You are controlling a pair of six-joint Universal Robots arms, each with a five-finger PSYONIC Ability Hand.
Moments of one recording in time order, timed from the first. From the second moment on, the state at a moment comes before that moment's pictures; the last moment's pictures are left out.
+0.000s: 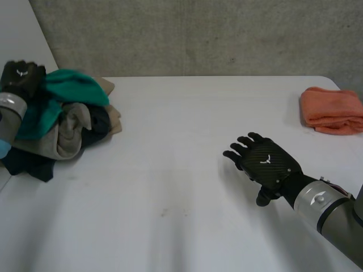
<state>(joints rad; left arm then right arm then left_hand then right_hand) 4.78 -2.34 -1.01 3.47 -1.31 3.56 1.82 -1.39 1.96 -0.22 1.07 2.46 1.09 1.17 1.17 1.18 0.92 0.23 0.21 0.21 0.21 0.05</state>
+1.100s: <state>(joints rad) 4.09 -1.79 -1.55 3.24 -1.47 3.29 1.66 -1.47 1.79 0.15 1.21 3.17 0.28 0.26 0.27 0.26 0.08 0.23 0.21 0.21 0.21 0.05</state>
